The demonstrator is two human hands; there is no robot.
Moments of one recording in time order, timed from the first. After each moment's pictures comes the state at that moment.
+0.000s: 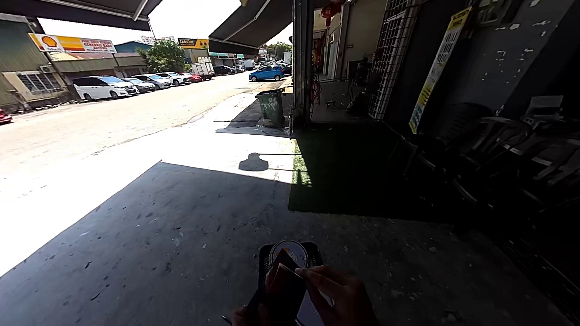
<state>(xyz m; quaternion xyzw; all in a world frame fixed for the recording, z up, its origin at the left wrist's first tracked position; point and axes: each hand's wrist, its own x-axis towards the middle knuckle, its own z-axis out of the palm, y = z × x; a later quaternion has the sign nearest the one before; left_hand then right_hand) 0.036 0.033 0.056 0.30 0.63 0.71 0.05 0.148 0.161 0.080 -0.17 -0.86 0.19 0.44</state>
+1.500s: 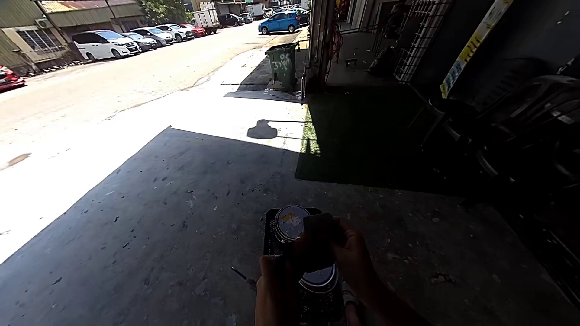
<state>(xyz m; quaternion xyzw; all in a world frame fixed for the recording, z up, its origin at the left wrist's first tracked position) 0.033 0.033 0.052 0.47 0.67 0.57 0.03 0.149 0.182 0.058 -0.29 -0.58 0.62 0.43</state>
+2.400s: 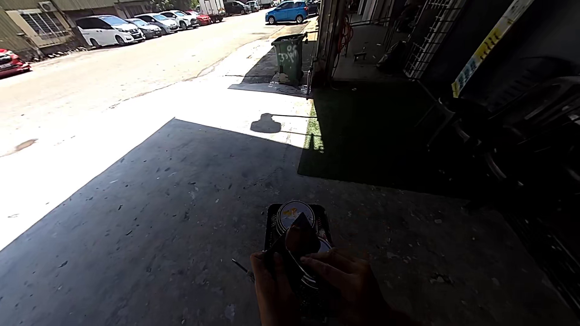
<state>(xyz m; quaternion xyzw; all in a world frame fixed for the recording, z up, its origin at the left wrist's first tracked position) 0.046 0.046 0.052 0.28 0.64 0.71 0.06 0.165 0.162 0.050 -0.11 -0.88 0.20 0.42</state>
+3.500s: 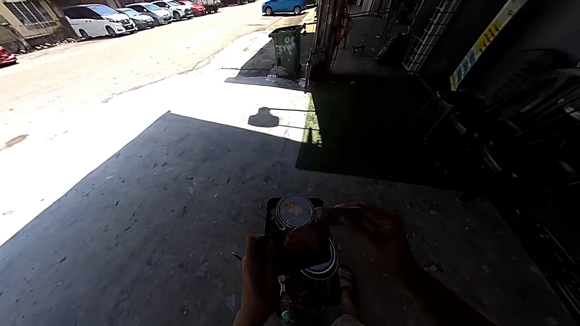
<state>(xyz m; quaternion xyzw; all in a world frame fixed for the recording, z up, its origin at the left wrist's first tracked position) -0.012 0.035 0.038 0.45 0.59 0.66 0.07 0.172 0.213 0.089 -0.11 -0.73 0.50 0.45</state>
